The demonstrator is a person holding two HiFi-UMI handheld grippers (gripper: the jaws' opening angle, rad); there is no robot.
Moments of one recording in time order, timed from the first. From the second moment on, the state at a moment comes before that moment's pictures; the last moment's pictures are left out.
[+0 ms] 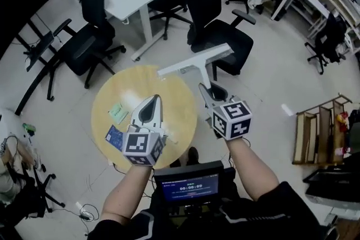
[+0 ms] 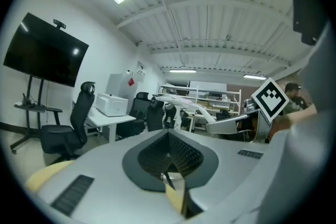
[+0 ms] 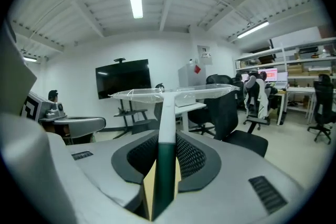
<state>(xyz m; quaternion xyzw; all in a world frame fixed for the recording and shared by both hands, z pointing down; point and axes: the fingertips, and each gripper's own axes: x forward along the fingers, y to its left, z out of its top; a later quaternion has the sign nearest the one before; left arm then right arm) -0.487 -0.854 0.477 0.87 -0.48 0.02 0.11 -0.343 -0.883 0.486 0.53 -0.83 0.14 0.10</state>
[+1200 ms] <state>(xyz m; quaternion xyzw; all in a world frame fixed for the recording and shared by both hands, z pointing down) 0.311 -0.293 0.387 0.98 0.20 -0.01 0.07 0.337 -0.164 0.370 0.94 -0.34 0.05 0.00</state>
